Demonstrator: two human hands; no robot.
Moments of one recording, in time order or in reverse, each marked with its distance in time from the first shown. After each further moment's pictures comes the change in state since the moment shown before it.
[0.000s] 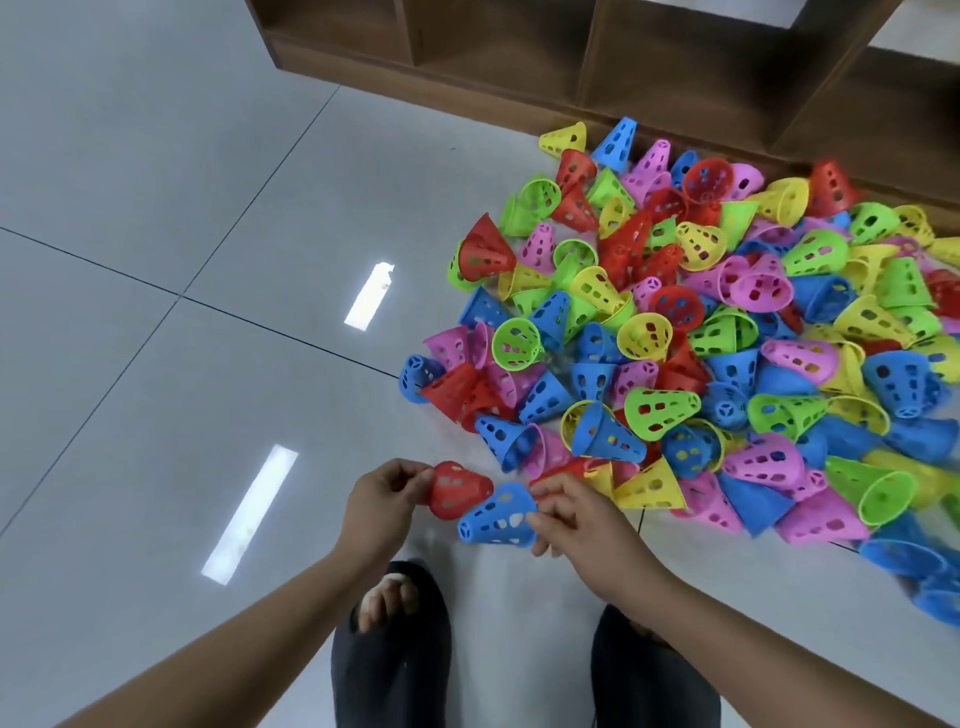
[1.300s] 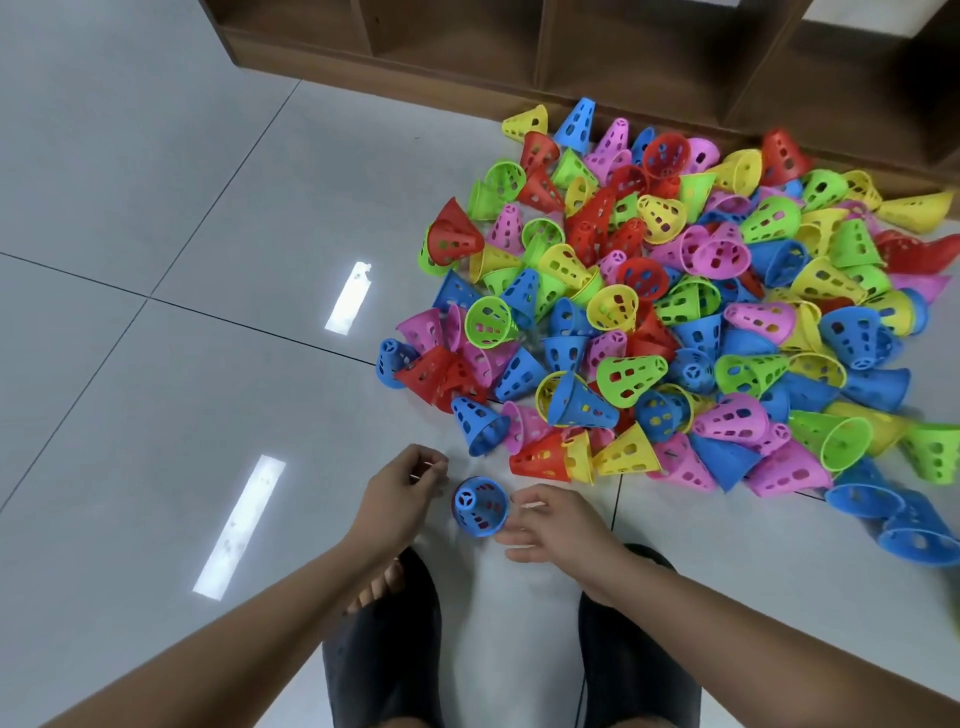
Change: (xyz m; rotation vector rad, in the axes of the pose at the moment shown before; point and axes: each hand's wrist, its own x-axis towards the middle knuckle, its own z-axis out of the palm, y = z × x) left_hand -0.011 -0.007 0.027 0.174 -0.145 0.100; right_hand -0.009 0.028 0.027 0.362 0.059 0.365
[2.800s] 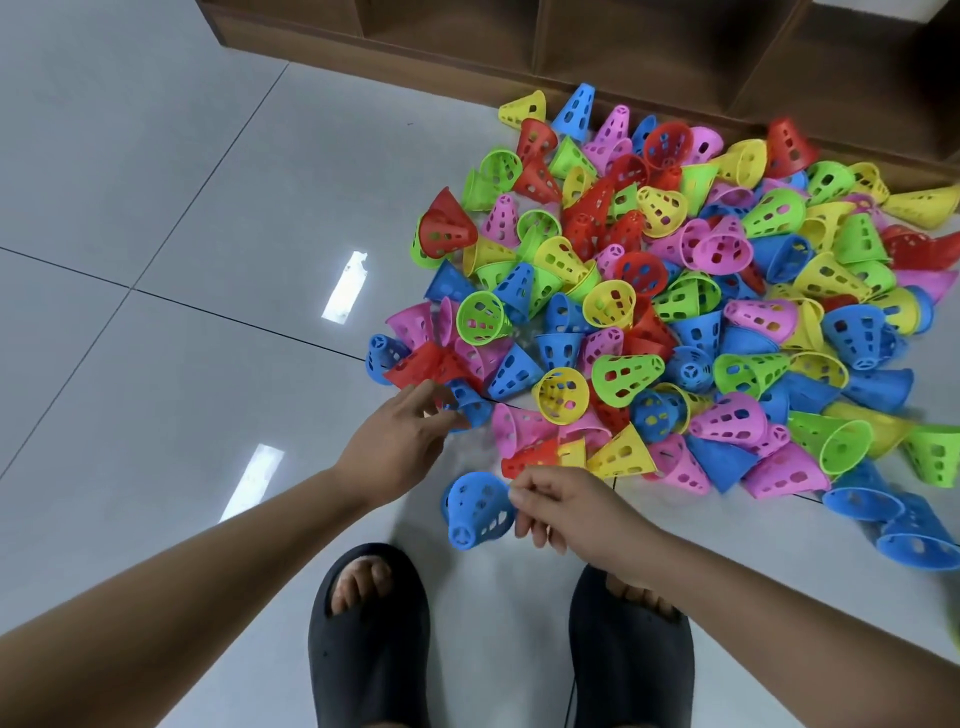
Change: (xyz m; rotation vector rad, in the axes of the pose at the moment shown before) left_hand 0.058 0.037 -0.021 0.794 -0.052 0.957; right_hand -0.022 -0.044 -0.034 -0.398 -0.190 -0.255
